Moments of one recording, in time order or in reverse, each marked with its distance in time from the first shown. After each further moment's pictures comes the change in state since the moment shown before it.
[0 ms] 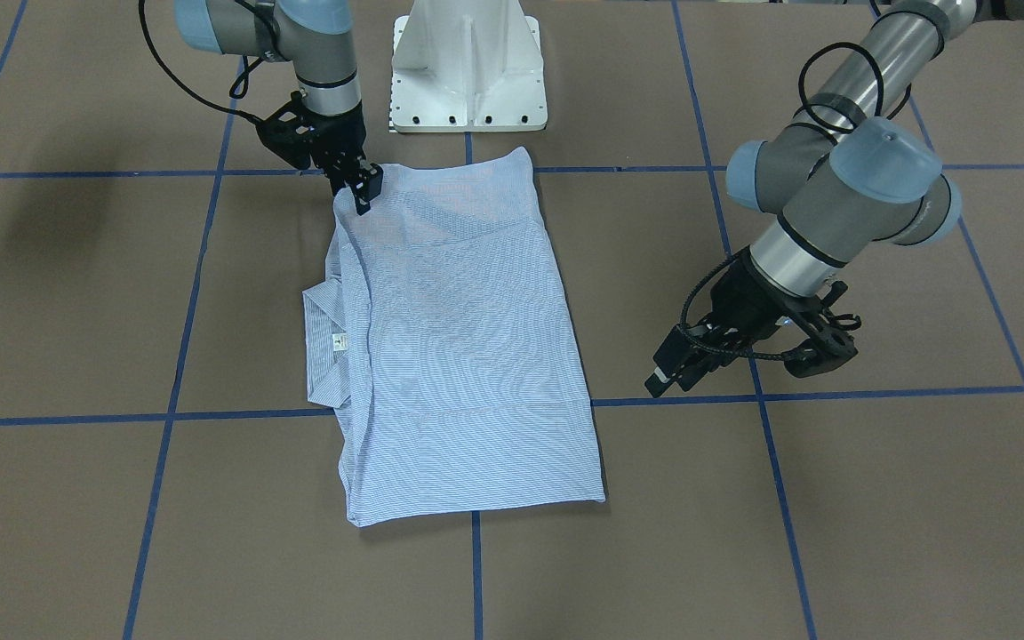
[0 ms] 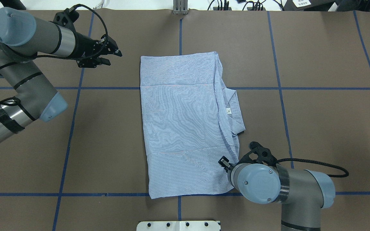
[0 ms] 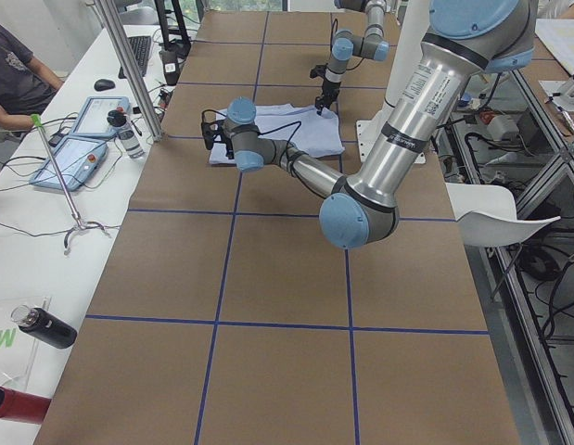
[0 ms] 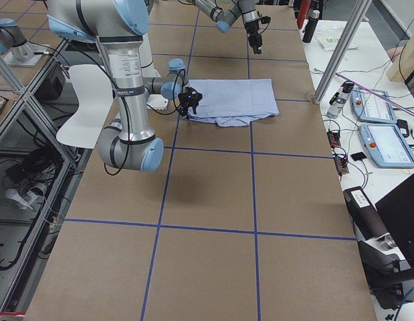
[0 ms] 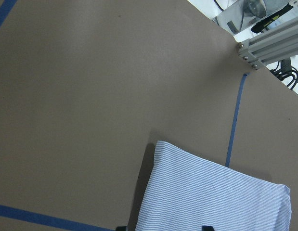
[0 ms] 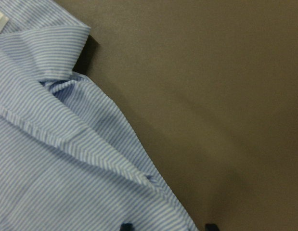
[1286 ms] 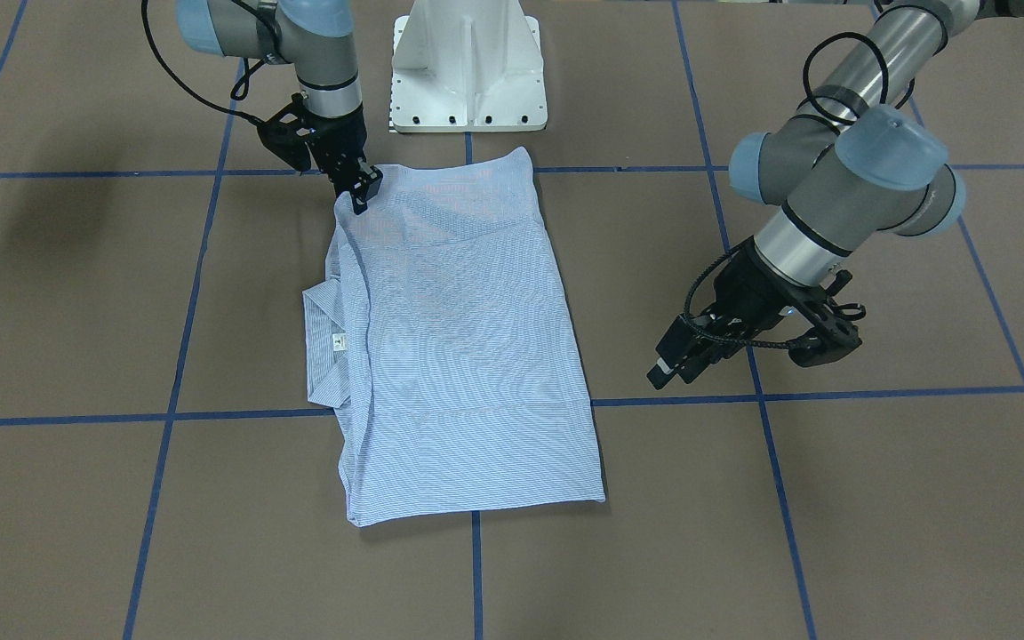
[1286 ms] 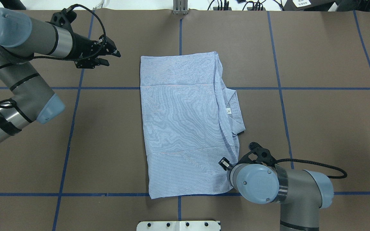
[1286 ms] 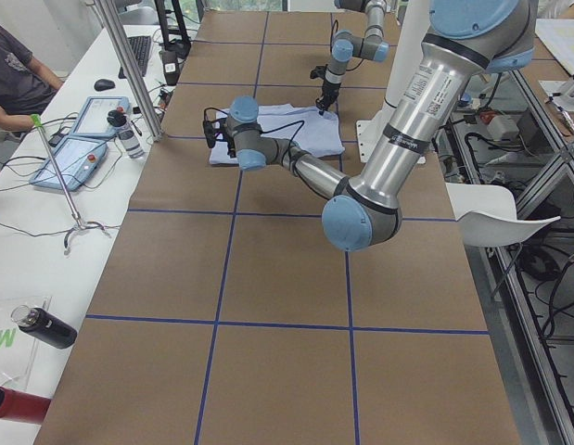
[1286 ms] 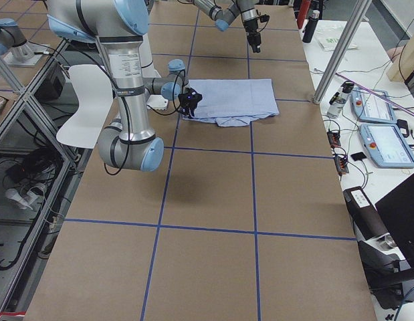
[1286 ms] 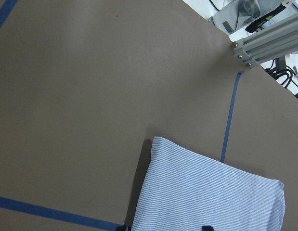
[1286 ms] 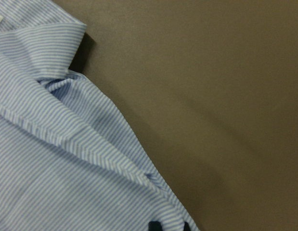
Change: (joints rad) left arm 0.000 0.015 -0.028 0.006 0.000 -0.002; right arm -0.001 0.004 -0.009 0.005 0.001 0.015
